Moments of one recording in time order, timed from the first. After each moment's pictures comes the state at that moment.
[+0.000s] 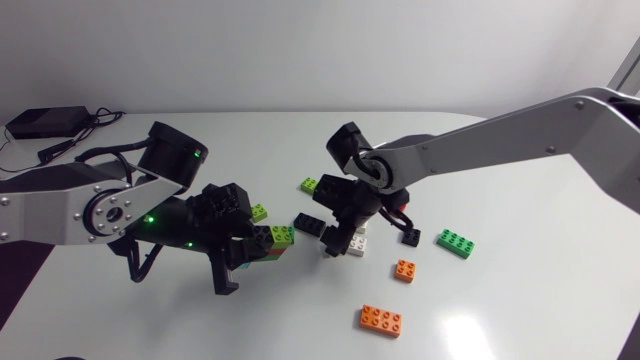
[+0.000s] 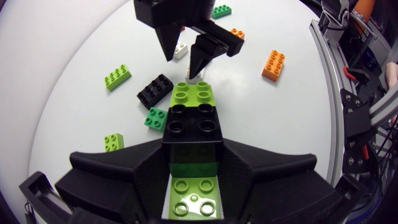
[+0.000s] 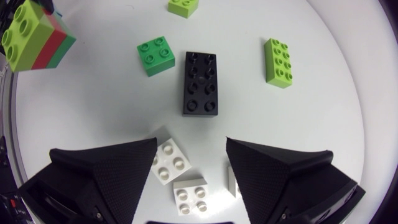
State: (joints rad) left arm -0.45 1.39 0.78 -0.35 0.33 0.74; right arm 0.58 1.95 1.26 -0.41 -0.10 -0.54
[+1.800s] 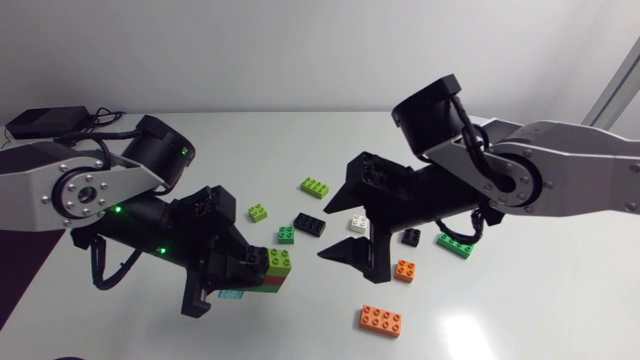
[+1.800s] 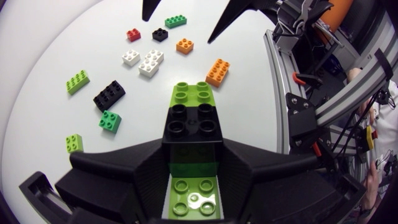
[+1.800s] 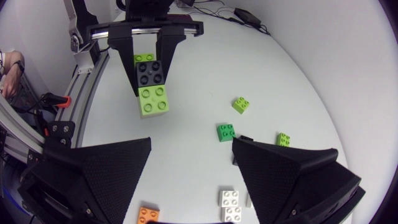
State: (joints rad) left arm -0.42 1.33 0.84 -0.67 0.58 0.80; right arm 0.60 1.40 0.96 -0.36 -0.50 -0.70
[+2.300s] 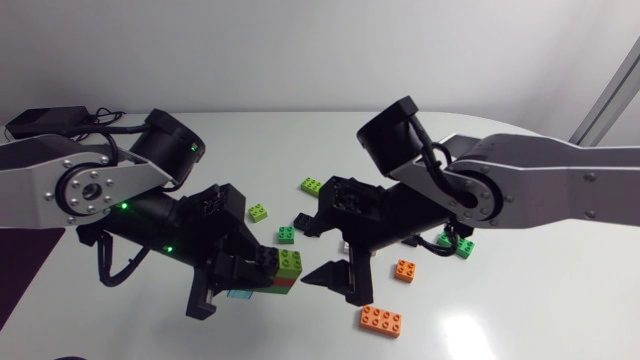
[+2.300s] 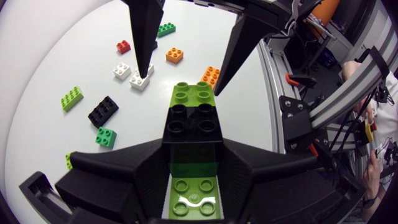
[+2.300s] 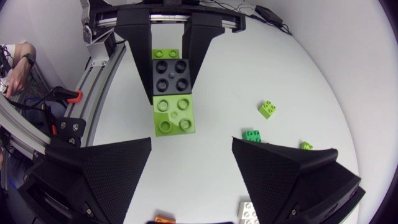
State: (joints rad) left arm -0.47 1.34 0.87 -0.67 0.60 0.82; right arm 0.69 1.47 0.98 -0.37 -0.50 -0.70
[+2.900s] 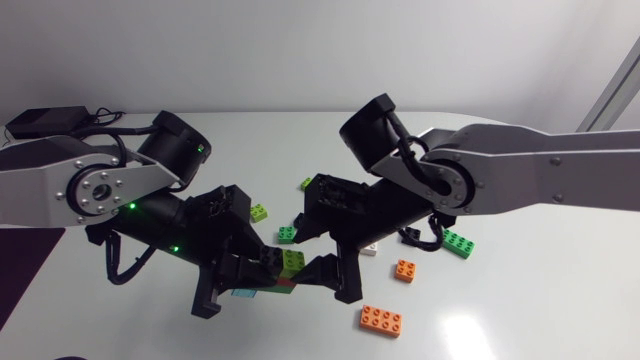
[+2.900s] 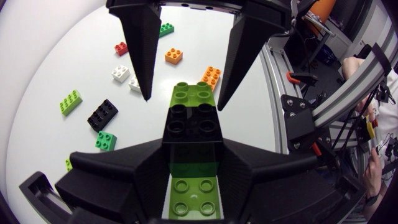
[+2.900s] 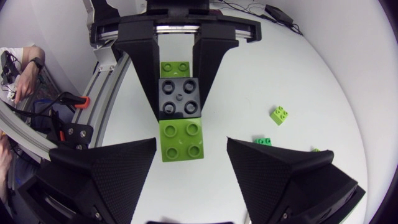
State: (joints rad) left arm -0.48 1.37 0.87 -0.65 0.59 0.84; right arm 0.71 1.54 1.05 -0.42 -0.56 -0.70
